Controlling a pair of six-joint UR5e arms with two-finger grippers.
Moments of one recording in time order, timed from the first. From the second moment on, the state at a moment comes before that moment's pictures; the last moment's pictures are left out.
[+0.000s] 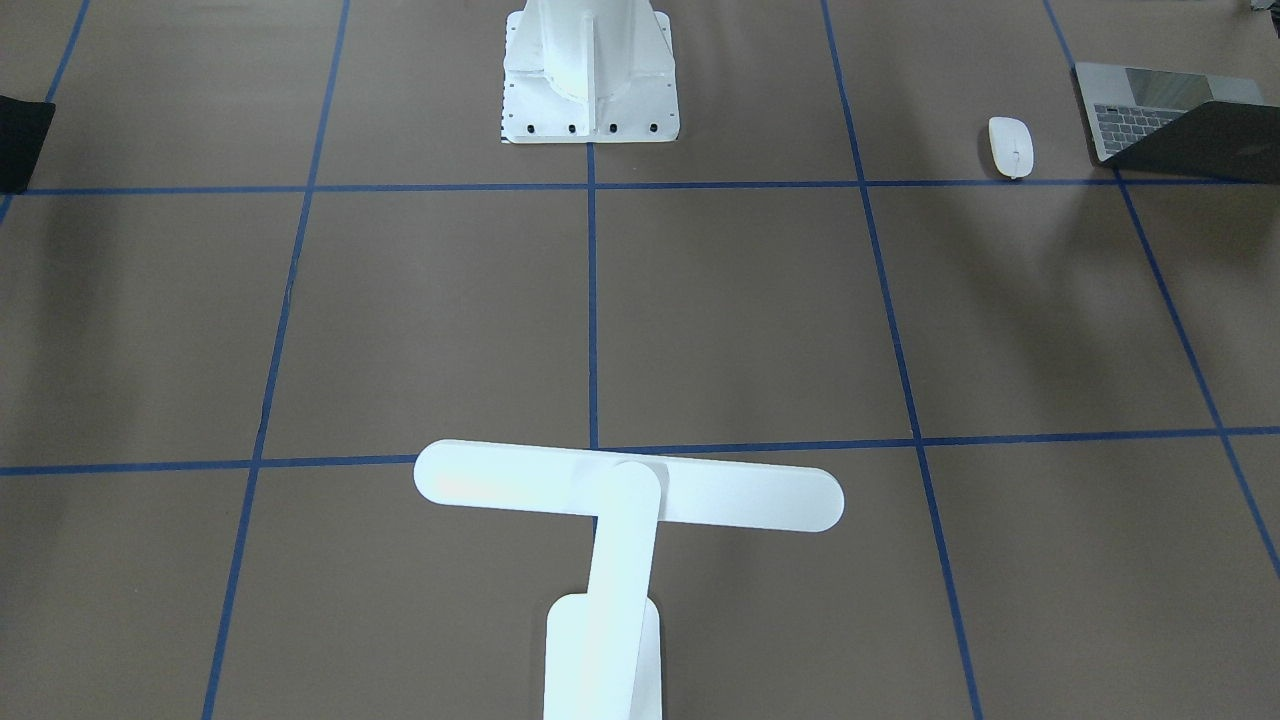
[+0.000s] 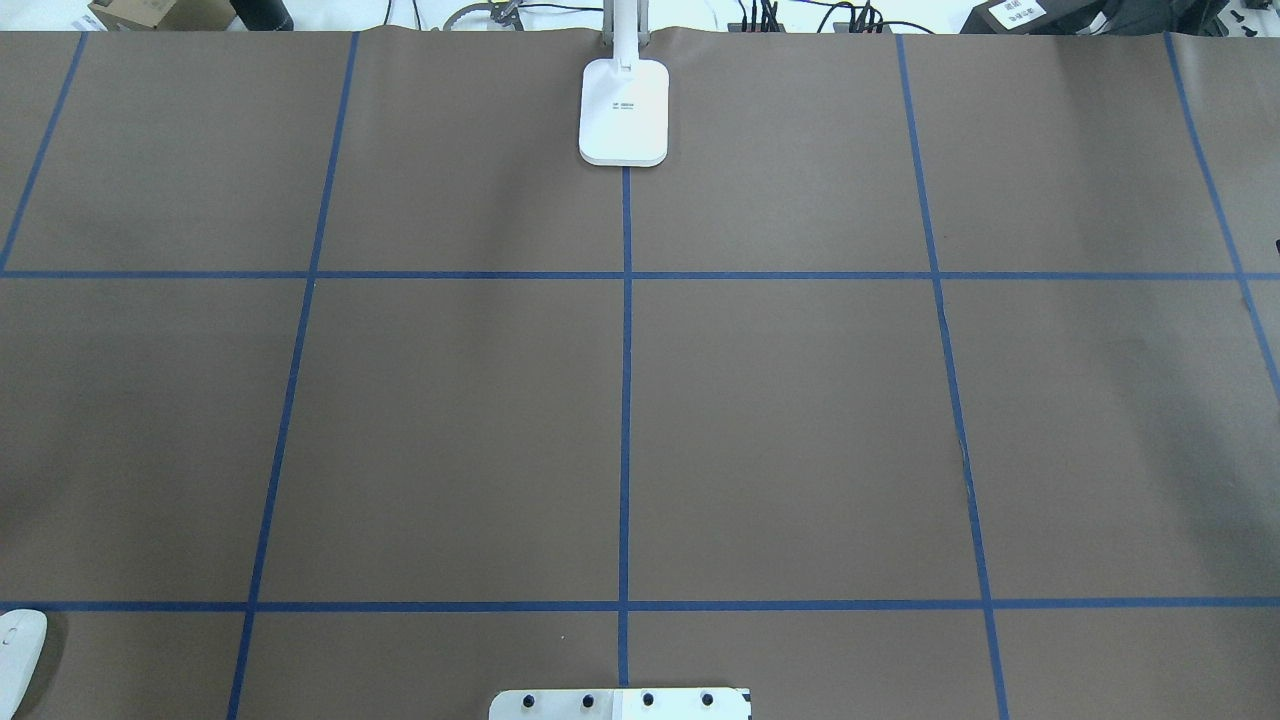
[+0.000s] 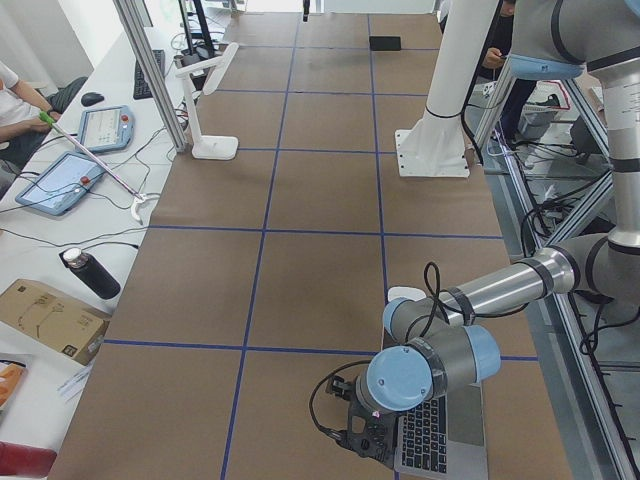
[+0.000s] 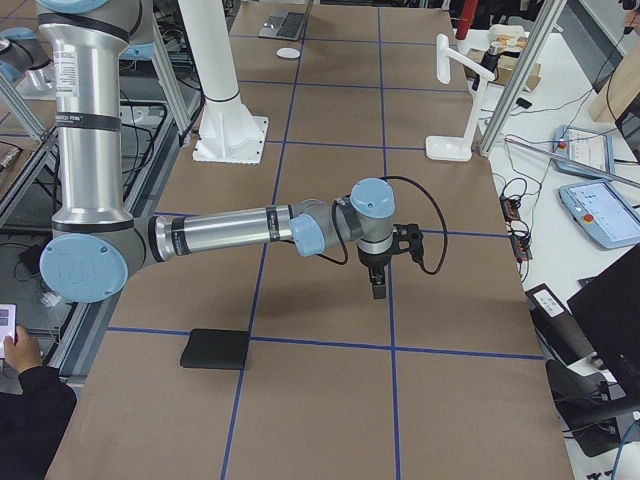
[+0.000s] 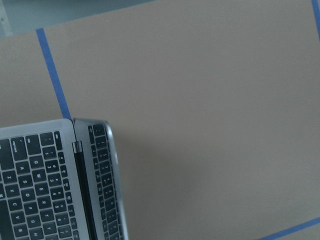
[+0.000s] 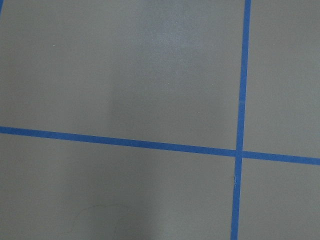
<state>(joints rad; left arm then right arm) -1.87 -1.24 -1.63 -1.66 -2.46 -0.98 1.38 -1.60 1.75 -1.35 2.27 0.29</state>
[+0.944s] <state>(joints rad) -1.73 -1.09 -1.79 -1.76 -2.39 -1.14 1.38 -1.60 1.75 -1.35 2.27 0.29</state>
